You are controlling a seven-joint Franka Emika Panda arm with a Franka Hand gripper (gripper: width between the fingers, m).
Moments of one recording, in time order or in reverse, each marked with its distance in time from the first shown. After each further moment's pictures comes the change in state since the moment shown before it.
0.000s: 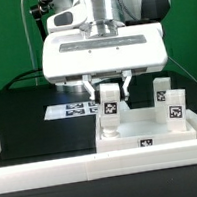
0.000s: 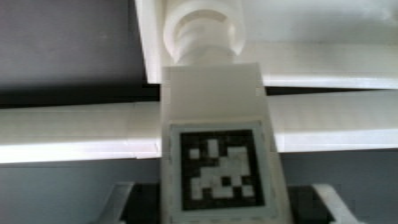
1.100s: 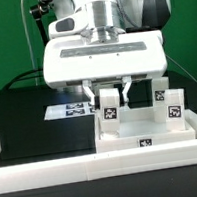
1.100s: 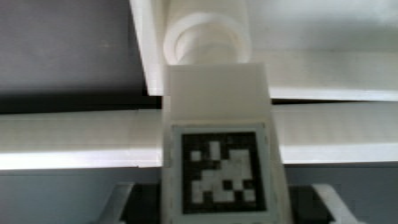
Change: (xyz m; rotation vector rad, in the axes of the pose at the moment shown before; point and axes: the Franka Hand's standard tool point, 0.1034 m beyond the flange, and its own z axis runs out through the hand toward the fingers) arm -0.004 0.001 0.006 -0.015 0.029 -0.006
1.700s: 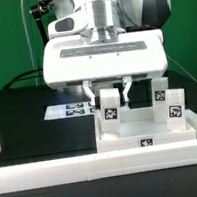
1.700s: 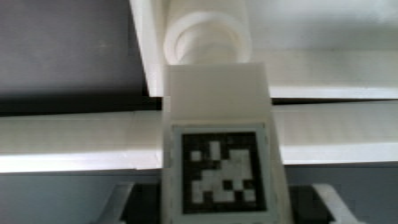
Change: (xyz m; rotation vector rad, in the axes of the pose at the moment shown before) arm 0.002 0.000 0.001 0.005 -0.014 0.004
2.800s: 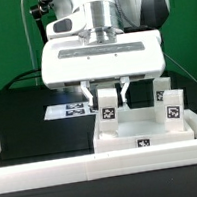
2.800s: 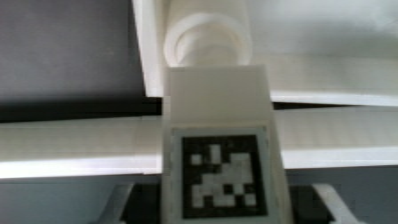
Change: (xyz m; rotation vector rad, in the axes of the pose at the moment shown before) arm -0.003 0.003 0.000 0.000 -0.009 0.008
